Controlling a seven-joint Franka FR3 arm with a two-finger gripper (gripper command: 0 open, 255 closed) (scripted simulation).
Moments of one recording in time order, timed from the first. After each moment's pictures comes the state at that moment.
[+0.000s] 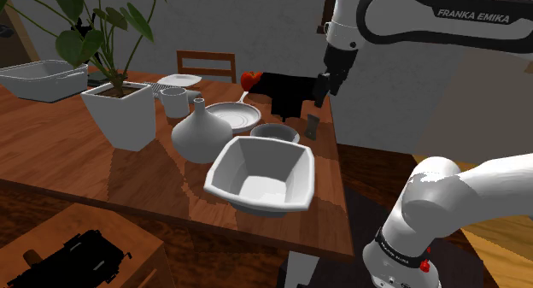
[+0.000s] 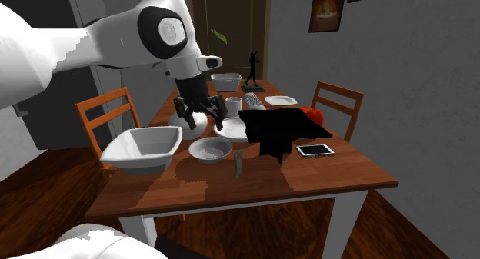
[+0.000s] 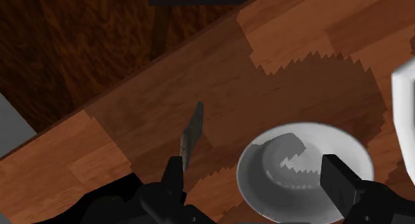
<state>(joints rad) 0.01 -0.82 0.06 -2.32 -0.10 1.65 0.03</state>
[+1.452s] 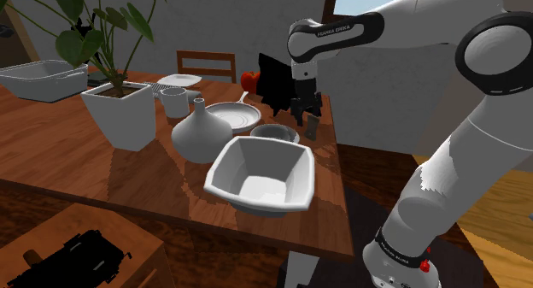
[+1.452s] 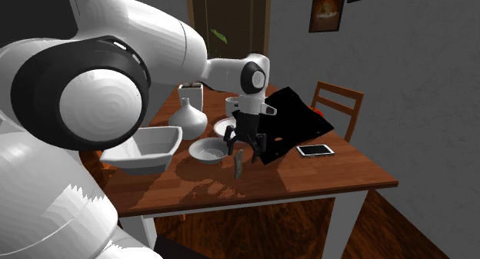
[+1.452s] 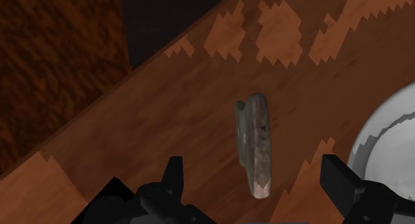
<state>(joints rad) -0.07 -0.17 -0.11 -2.07 -0.02 1.59 -0.06</state>
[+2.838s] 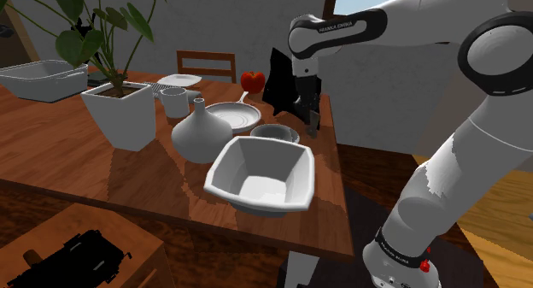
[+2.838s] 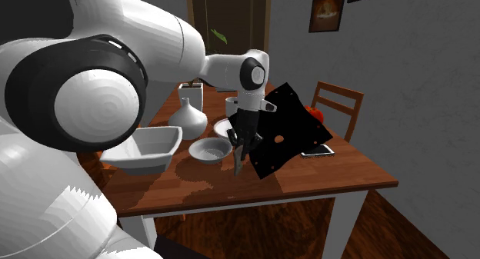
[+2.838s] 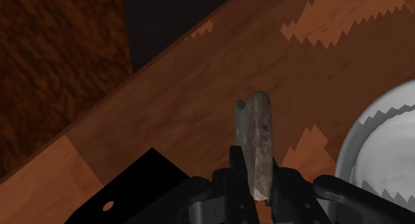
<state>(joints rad) -0.07 -0.18 -0.11 -2.05 -0.02 1.57 -0.05</state>
